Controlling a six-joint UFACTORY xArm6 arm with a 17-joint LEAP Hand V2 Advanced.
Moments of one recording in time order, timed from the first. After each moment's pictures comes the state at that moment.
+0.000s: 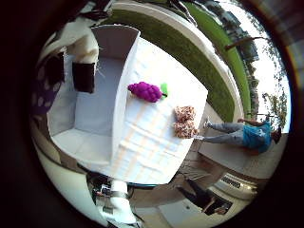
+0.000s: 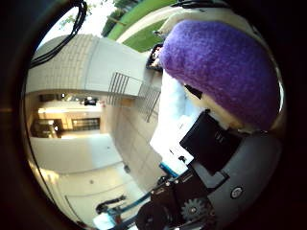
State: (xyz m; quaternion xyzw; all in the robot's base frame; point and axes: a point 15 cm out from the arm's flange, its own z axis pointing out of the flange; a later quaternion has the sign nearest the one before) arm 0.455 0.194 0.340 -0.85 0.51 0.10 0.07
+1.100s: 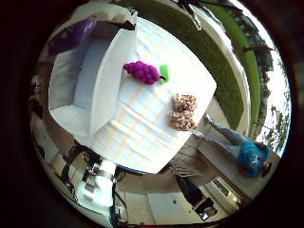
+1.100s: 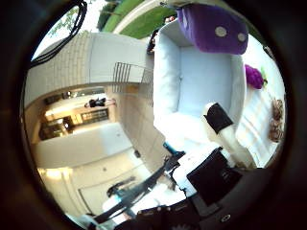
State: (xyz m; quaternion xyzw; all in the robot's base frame) arm 0.434 0.102 0.373 -0.86 0.47 0.17 0.03
